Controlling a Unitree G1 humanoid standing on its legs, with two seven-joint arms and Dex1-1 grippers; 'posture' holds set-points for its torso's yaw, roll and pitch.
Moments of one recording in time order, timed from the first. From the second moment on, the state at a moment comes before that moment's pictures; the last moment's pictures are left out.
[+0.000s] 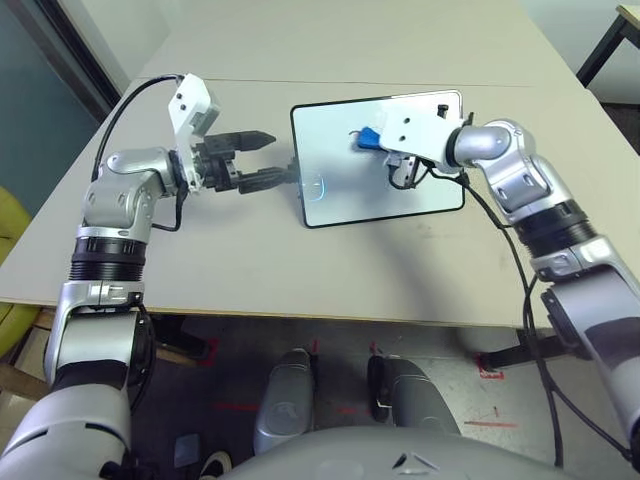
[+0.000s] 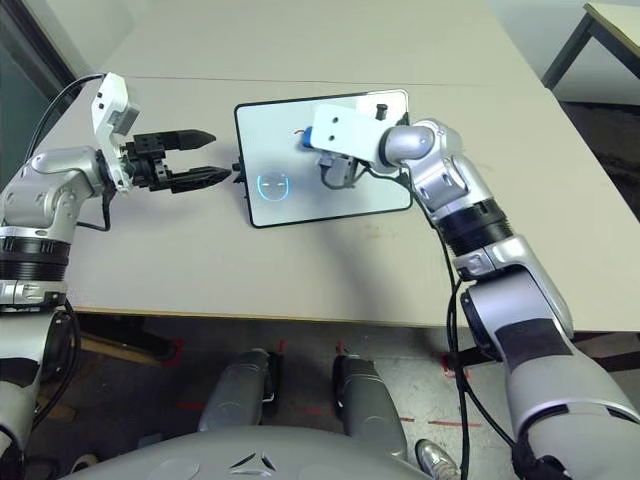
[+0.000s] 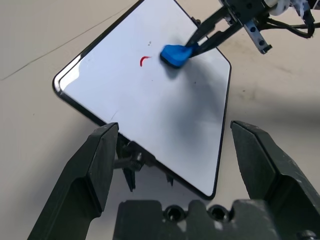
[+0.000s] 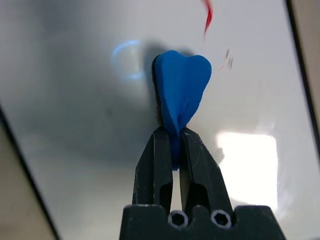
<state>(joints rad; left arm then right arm) -0.74 0.65 0.00 0.34 -0.36 0.39 -1.20 -0.86 -0.55 0.34 0.32 -0.30 0.25 0.90</state>
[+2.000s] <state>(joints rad) -0.75 0.64 0.00 0.37 -0.35 0.36 -1.18 -1.10 -0.37 0.38 0.61 -0.36 0.13 0.78</state>
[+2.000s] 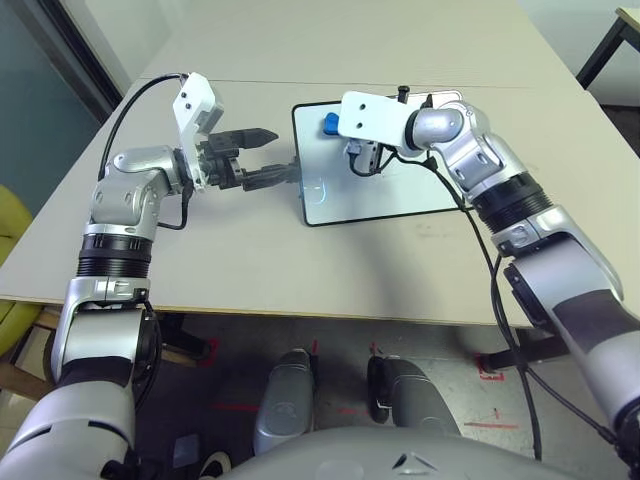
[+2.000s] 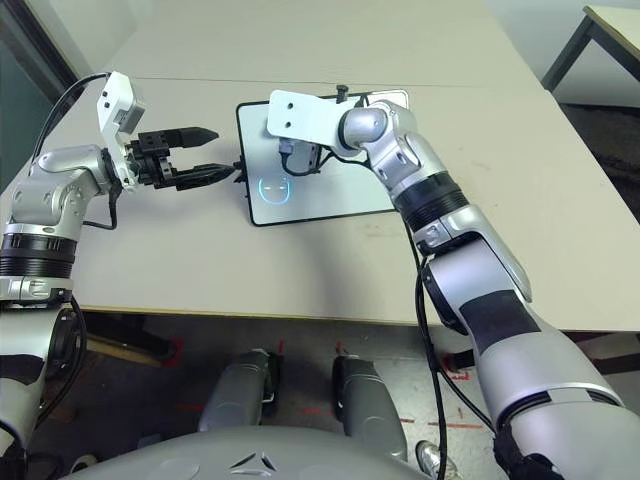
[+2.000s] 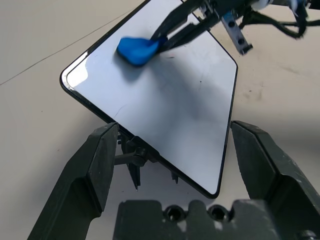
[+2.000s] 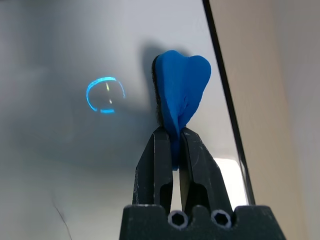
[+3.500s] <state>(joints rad) -0.77 0.64 0.00 0.41 -0.35 0.34 -1.19 -0.91 -0.56 0.38 0.42 -0.36 0.26 0.90</state>
